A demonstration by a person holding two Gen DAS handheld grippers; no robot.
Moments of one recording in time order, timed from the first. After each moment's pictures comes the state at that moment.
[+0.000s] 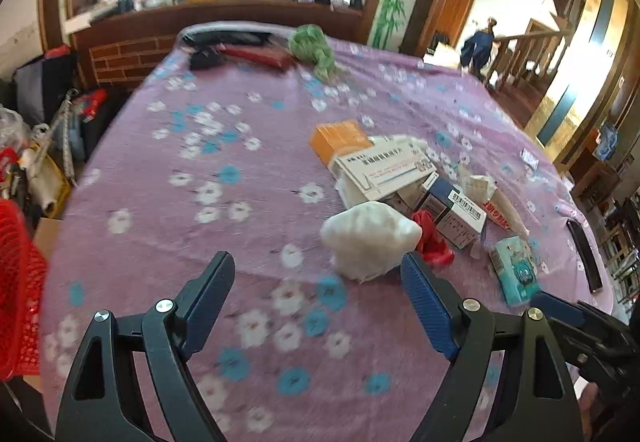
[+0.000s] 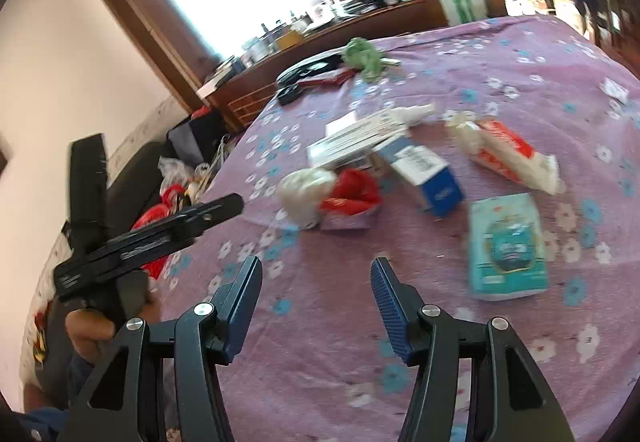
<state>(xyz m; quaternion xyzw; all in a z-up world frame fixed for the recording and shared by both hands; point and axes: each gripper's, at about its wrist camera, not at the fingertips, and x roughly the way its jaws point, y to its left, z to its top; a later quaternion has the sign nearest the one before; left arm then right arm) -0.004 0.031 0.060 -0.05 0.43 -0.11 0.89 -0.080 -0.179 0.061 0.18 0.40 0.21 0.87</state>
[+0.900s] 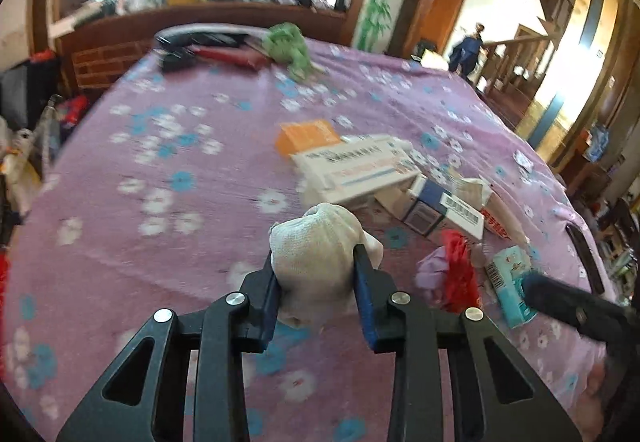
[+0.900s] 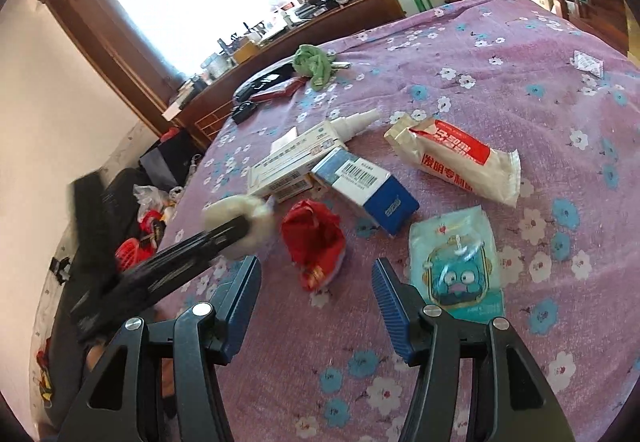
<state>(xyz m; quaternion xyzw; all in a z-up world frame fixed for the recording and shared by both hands) 0.000 0.013 0.042 -0.06 0.40 -0.12 0.91 -0.046 -0.200 0.046 0.20 0.42 0.16 0.87</state>
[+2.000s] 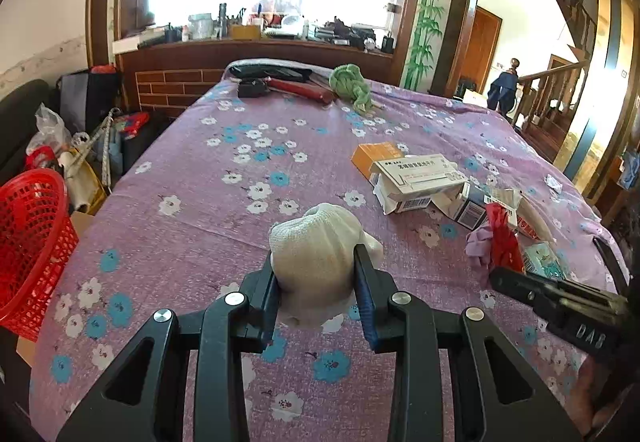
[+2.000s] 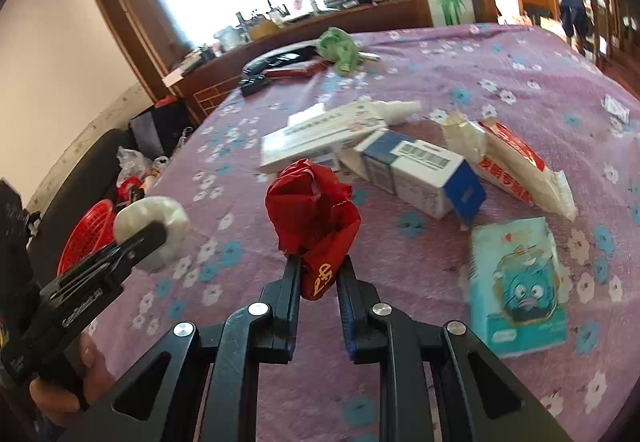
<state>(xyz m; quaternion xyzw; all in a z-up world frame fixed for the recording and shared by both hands) -0.059 0.050 0.047 -0.05 0.33 -0.03 0.94 -0.054 -0.141 0.028 0.10 0.40 0.17 0.90</state>
